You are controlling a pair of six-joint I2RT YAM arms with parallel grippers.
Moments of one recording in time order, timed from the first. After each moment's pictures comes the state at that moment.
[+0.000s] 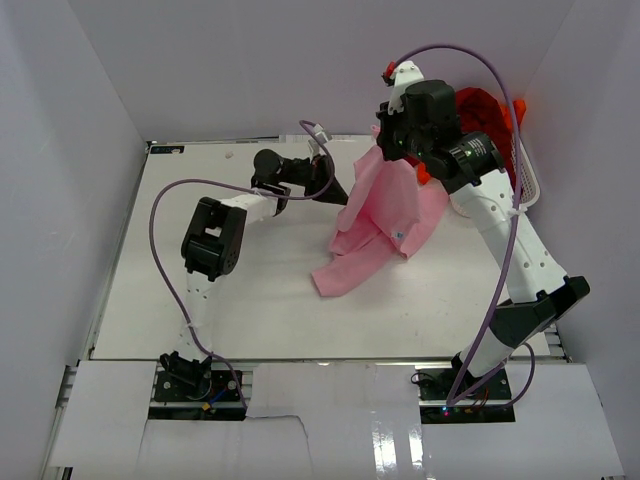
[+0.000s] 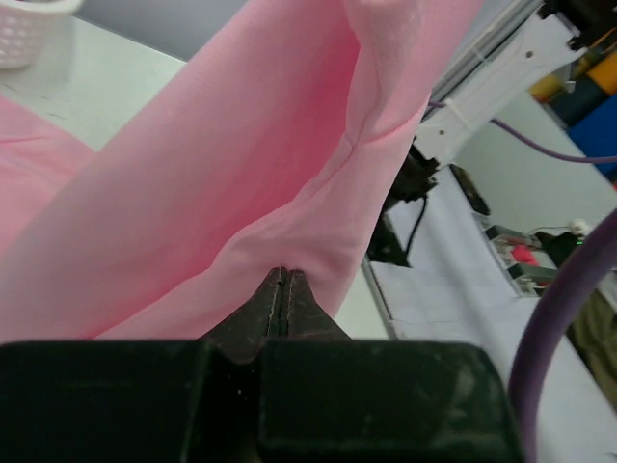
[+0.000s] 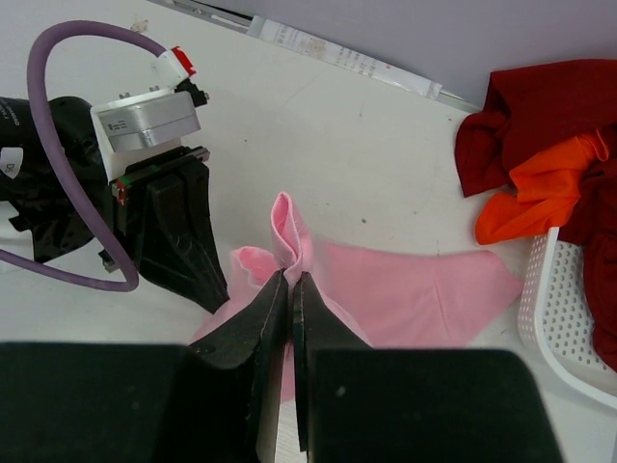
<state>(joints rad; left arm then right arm) -0.40 2.32 1.64 1.28 1.47 -1.15 0.56 1.60 2.00 -0.82 0.11 0.05</state>
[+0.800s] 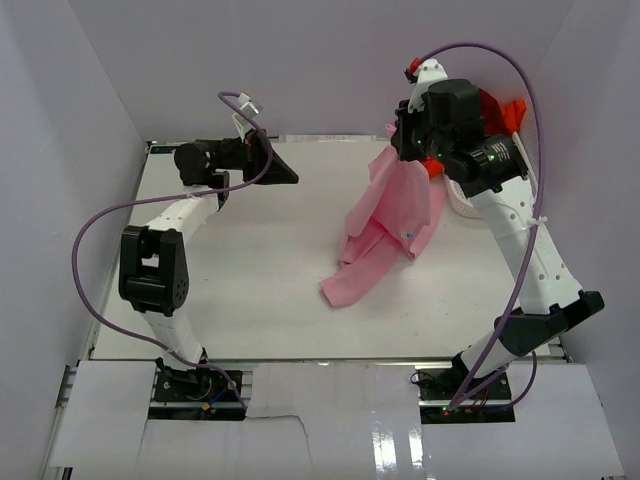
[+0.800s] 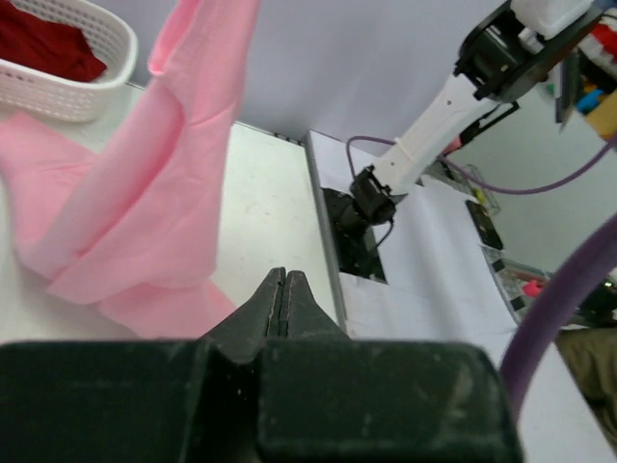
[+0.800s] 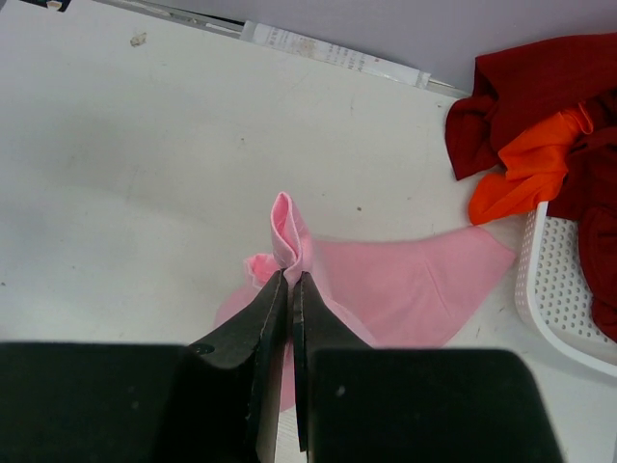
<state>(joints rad) -0.19 1.84 1.38 1.39 1.50 -1.42 0.50 1.54 1.99 -0.87 0.08 0.09</state>
